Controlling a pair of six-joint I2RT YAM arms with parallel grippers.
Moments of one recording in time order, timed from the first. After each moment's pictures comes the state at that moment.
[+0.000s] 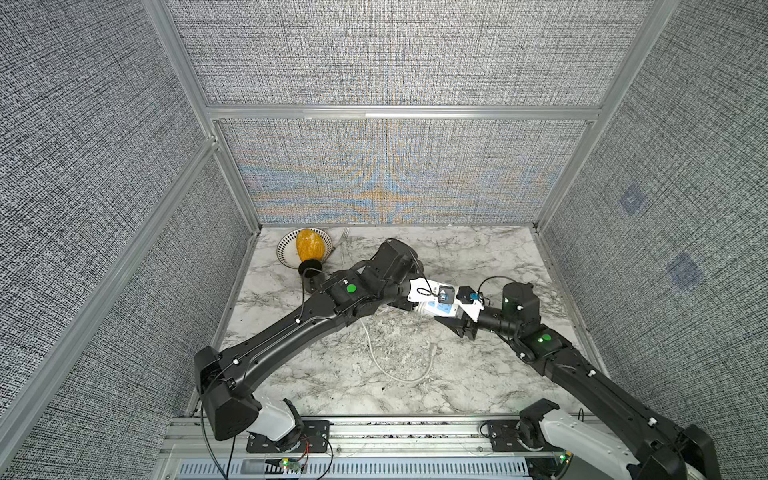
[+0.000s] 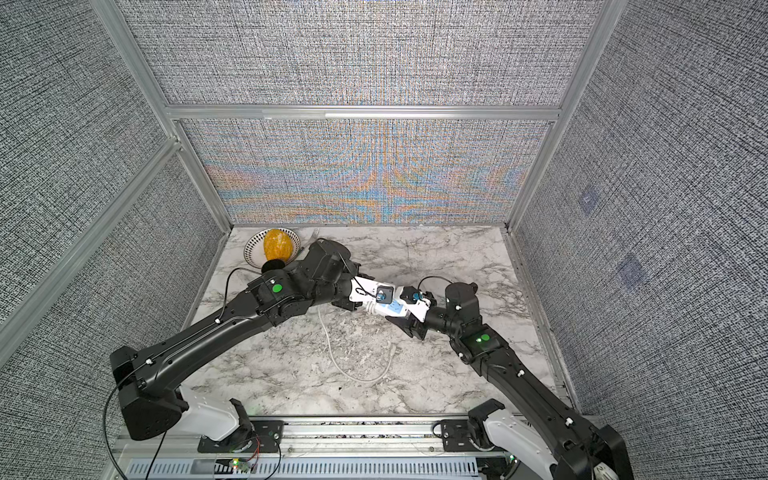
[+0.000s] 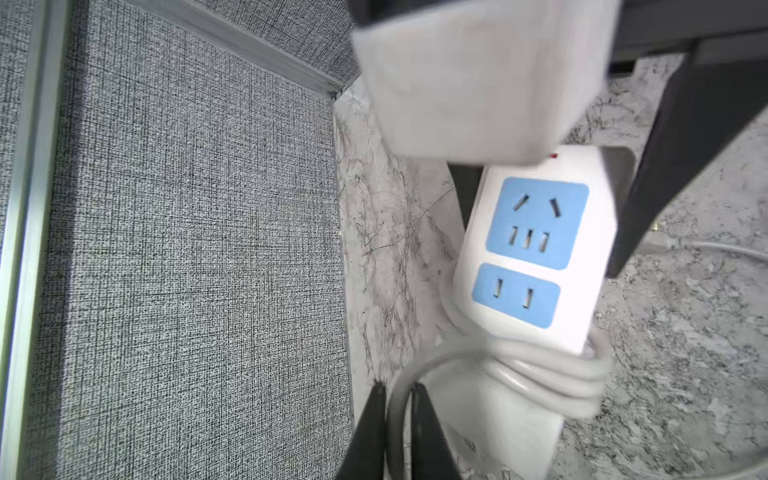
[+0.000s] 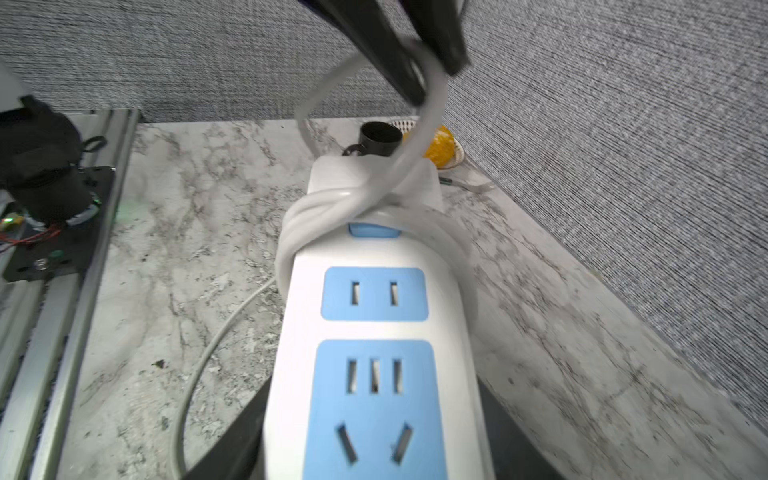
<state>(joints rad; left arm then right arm) -0.95 1.47 1.53 -0.69 -0.05 1.06 0.44 0.95 0.60 0.01 -0.66 -0.42</state>
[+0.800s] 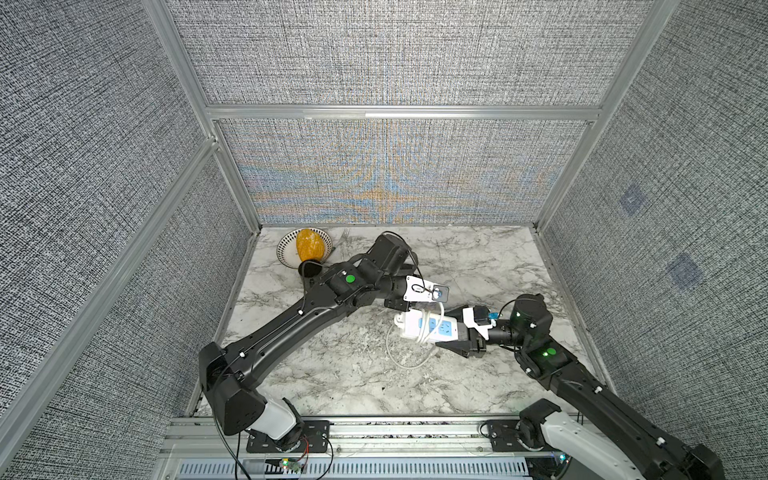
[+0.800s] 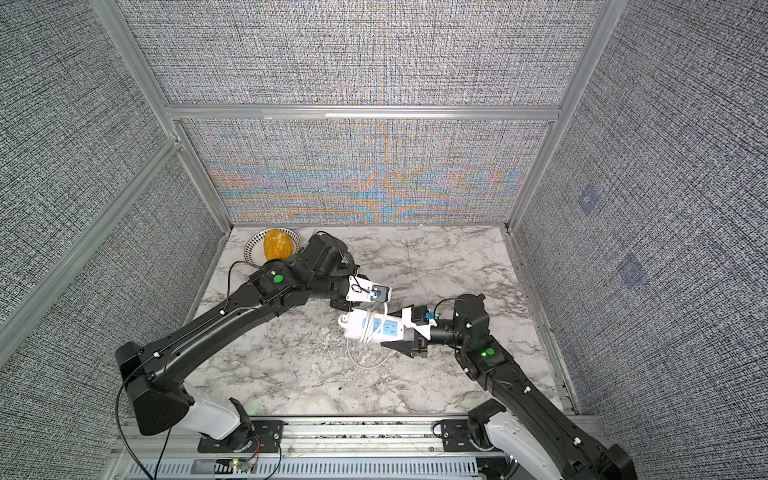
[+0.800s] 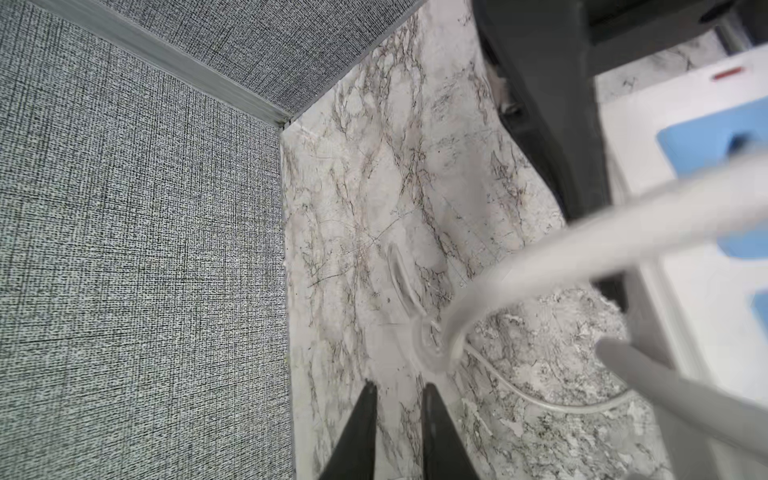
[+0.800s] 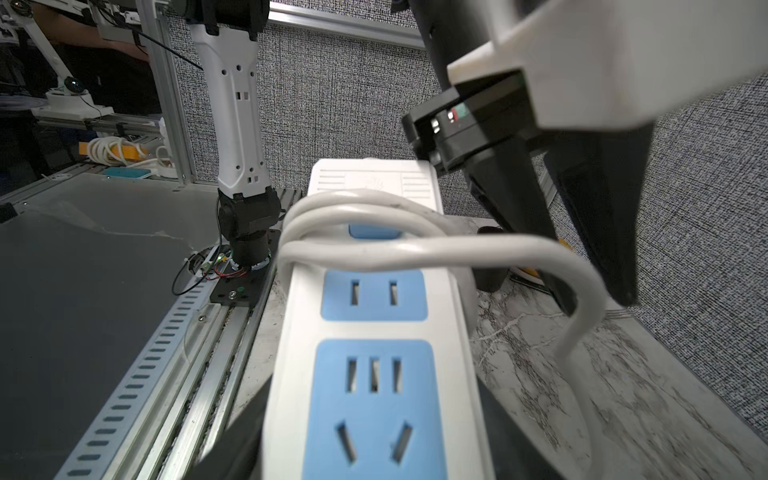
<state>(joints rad) -0.87 1.50 1.53 -0.74 0.21 1.01 0.45 0.84 0.51 0.21 -1.03 -0.28</state>
